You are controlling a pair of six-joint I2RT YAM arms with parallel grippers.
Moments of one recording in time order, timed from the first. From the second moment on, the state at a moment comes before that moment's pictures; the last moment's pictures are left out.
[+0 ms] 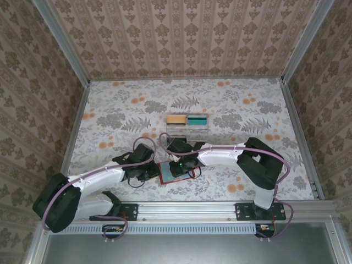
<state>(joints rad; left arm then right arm) -0.74 1.15 0.44 -0.39 0.19 -0.98 0.96 1.82 1.06 -0.41 -0.20 0.58</state>
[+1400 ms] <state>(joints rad) -0.74 1.13 0.38 -0.20 0.28 -1.00 0.96 1.83 1.06 -0.41 -0.20 0.58</state>
